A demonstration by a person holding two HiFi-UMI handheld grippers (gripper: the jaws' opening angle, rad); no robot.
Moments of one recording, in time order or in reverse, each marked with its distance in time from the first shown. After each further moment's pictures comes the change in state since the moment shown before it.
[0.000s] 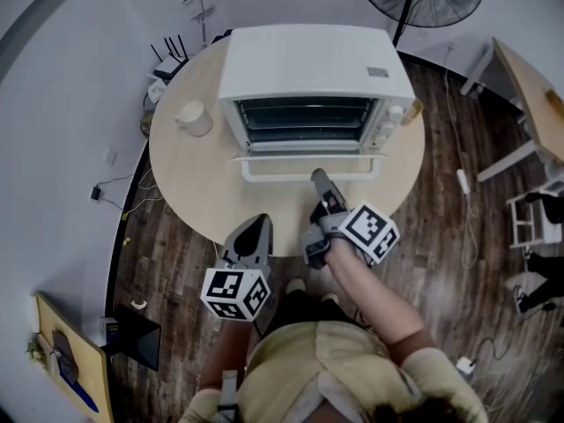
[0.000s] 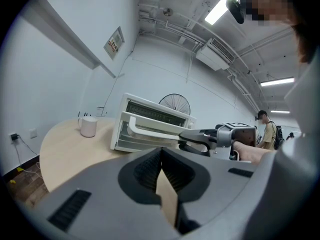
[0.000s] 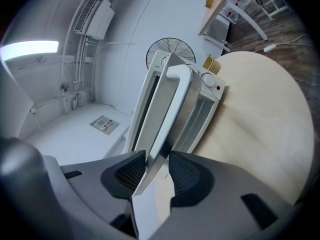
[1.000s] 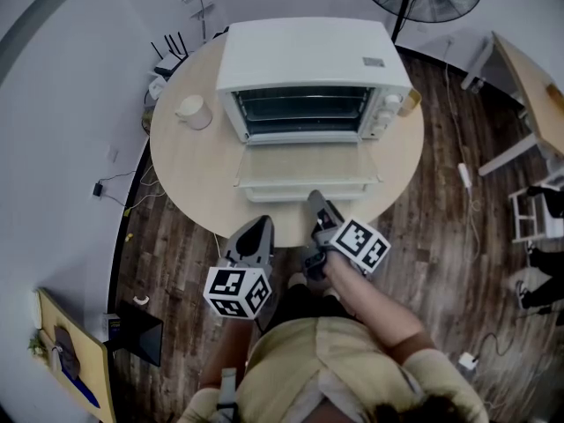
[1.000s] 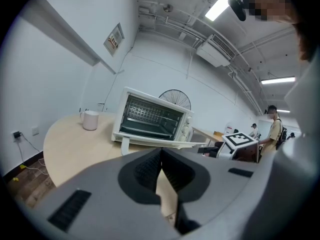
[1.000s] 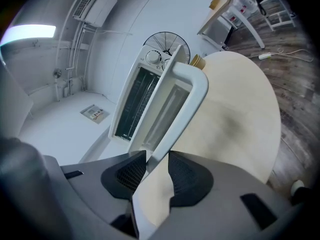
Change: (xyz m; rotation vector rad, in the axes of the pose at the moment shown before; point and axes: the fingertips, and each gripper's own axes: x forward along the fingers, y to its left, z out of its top) left arm -0.013 -0.008 -0.025 -0.003 0.049 0.004; right arm -0.033 -0.058 -0.055 0.006 0.076 -0.106
